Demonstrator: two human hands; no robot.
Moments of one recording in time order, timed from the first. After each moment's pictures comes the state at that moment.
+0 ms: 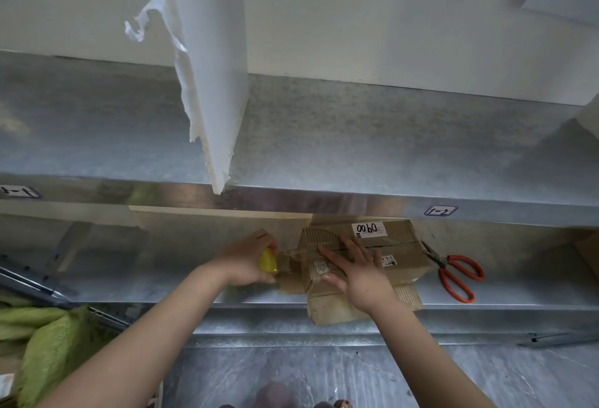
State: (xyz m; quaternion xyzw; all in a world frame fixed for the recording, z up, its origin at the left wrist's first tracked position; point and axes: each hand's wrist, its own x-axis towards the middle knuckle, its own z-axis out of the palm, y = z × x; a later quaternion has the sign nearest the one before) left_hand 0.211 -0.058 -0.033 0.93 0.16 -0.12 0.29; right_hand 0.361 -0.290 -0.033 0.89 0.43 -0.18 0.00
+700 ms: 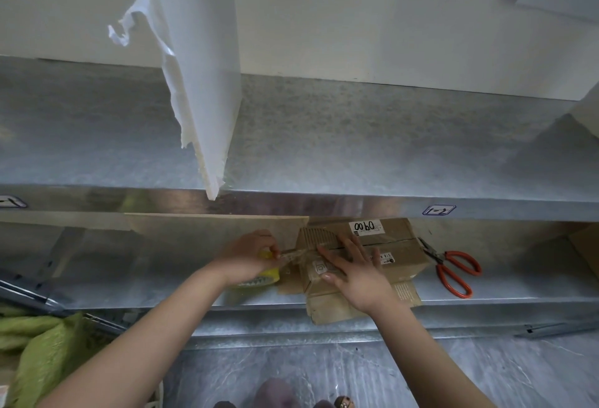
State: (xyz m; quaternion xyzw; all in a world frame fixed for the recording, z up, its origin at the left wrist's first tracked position) left_hand 0.220 -0.062 -0.026 0.91 0.17 -0.06 0.37; right_hand 0.359 -0.291 -0.034 0.89 0.42 -0.18 -0.02
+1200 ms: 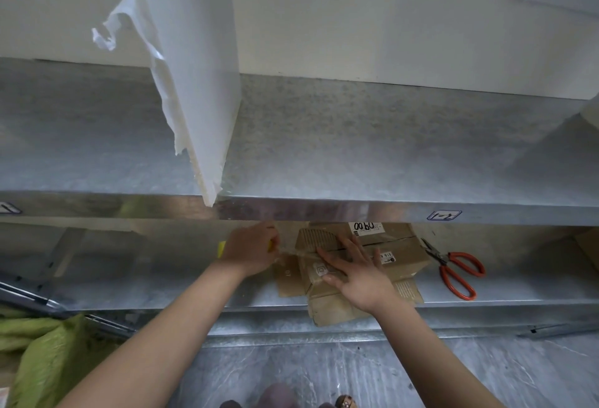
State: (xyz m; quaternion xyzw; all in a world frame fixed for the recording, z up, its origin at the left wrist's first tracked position) left_hand 0.240 -0.060 -0.038 0.96 0.20 -0.01 0.19; right_hand 0.365 -0.285 -0.031 0.88 0.42 -0.22 -0.01
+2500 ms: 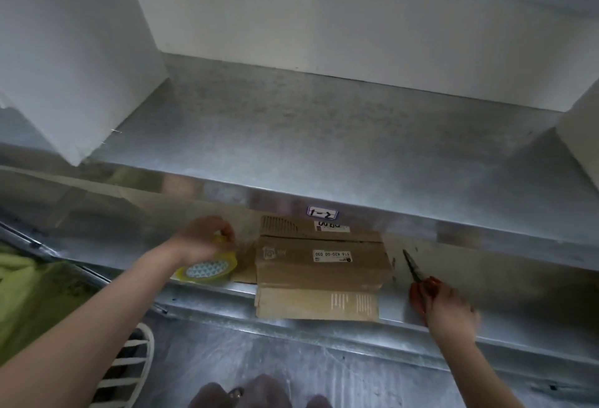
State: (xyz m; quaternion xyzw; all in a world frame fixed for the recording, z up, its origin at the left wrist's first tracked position) left_hand 0.229 -0.093 -0.014 0.87 0.36 -0.05 0.33; right_hand 0.529 -0.475 -0.094 0.98 0.14 -0.11 0.00
